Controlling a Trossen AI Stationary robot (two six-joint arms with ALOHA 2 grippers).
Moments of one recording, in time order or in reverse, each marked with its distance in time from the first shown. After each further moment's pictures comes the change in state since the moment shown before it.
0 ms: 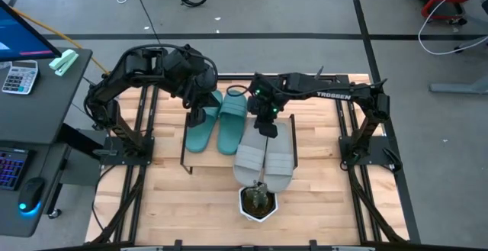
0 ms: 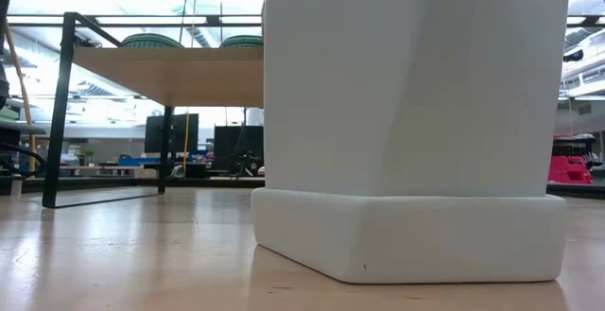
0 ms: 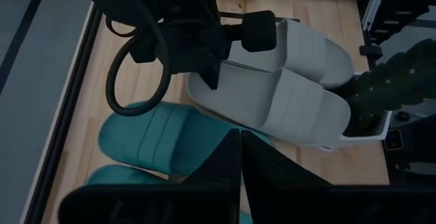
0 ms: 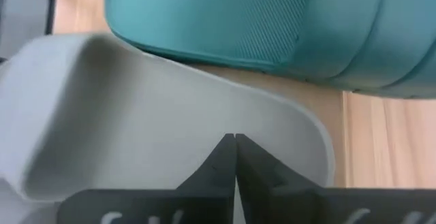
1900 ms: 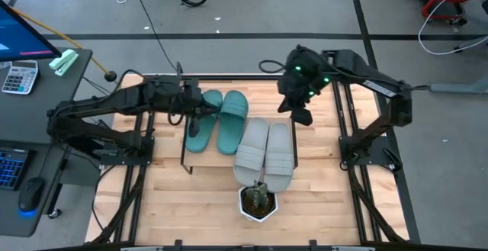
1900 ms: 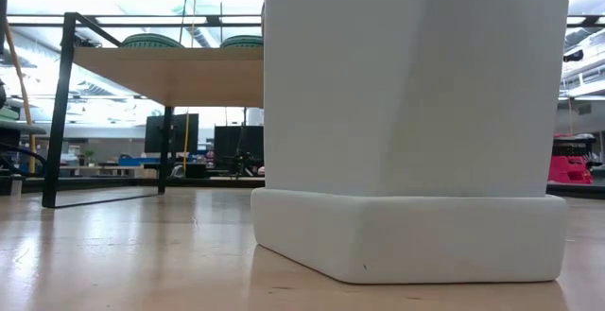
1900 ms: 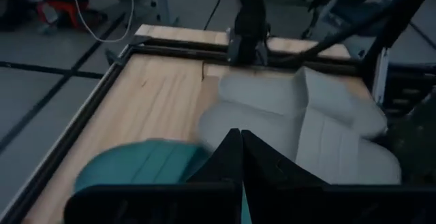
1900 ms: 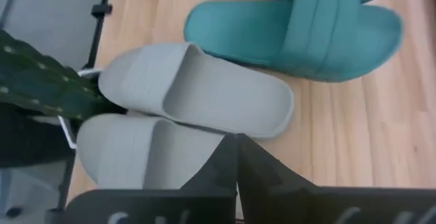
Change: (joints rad) left arm 0.021 -0.557 -1.149 1.026 -0.019 -0.057; right arm -0.036 -0.201 0.287 -0.384 0.014 -0.082
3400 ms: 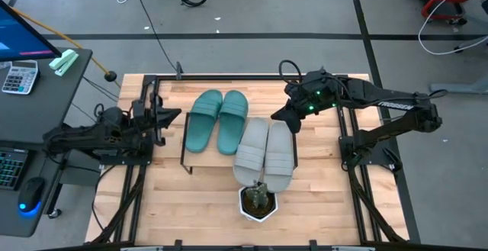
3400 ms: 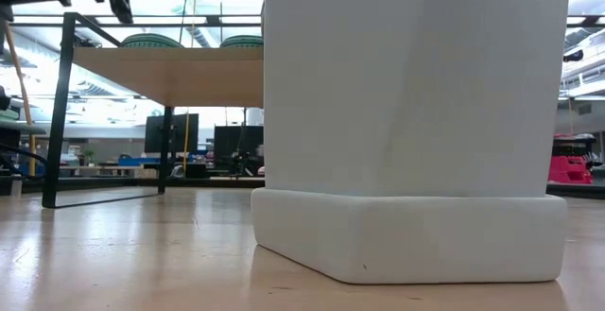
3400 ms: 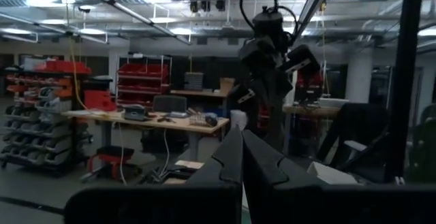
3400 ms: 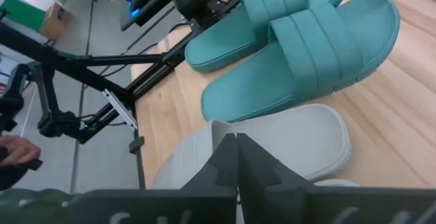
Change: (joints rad) left arm -0.070 -0.864 -0.908 0.758 -0.214 0.017; right arm 0.152 -0.324 -0.552 0.668 0.195 0.779
